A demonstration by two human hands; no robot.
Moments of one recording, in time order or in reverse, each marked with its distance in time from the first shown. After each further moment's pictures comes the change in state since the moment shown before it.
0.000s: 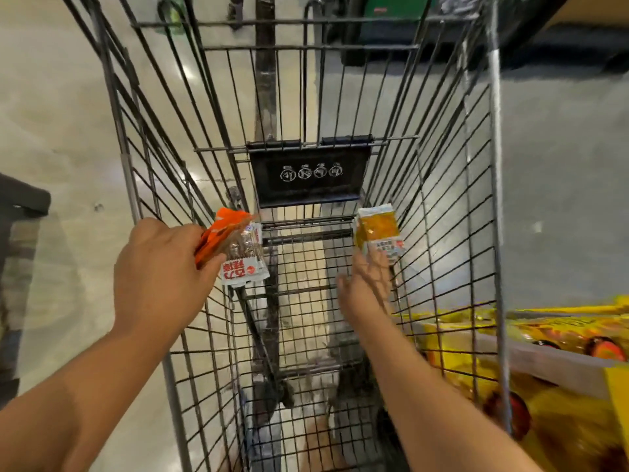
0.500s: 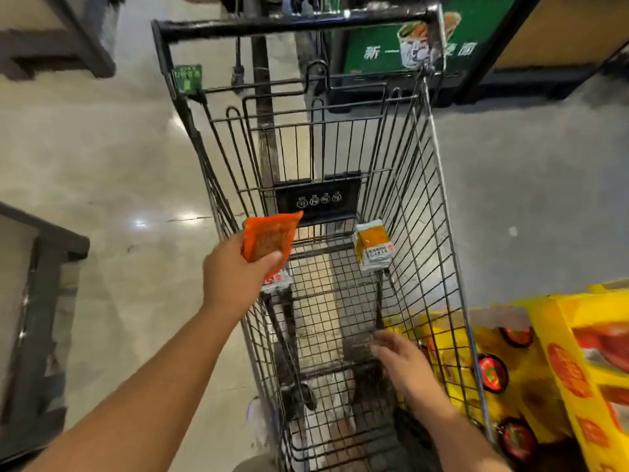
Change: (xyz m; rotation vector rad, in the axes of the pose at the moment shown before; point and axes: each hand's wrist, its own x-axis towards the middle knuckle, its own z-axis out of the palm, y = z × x) left_hand -0.012 0.019 -0.076 -0.593 -0.163 -0.313; right_hand -0.208 0.008 -0.086 0.778 -0.219 0.275
